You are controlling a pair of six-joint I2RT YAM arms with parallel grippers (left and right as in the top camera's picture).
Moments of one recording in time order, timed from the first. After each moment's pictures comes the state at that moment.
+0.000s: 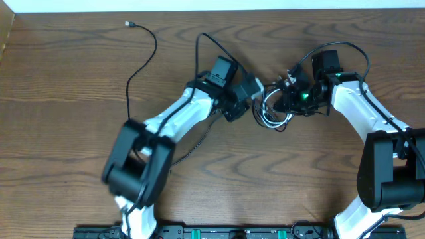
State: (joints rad) left arm -0.51 1.94 1.32 -0.45 0.39 0.45; right arm 0.10 1.84 1.22 -0.71 -0.55 0.21
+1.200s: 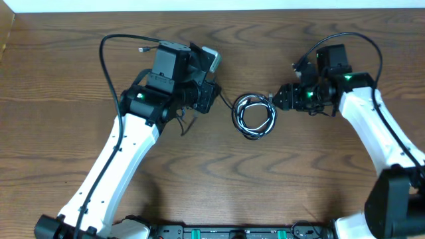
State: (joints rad) left arm -0.38 1.44 1.32 -0.73 0.32 0.01; right arm 0.13 1.66 1.24 -0.79 -0.44 0.19
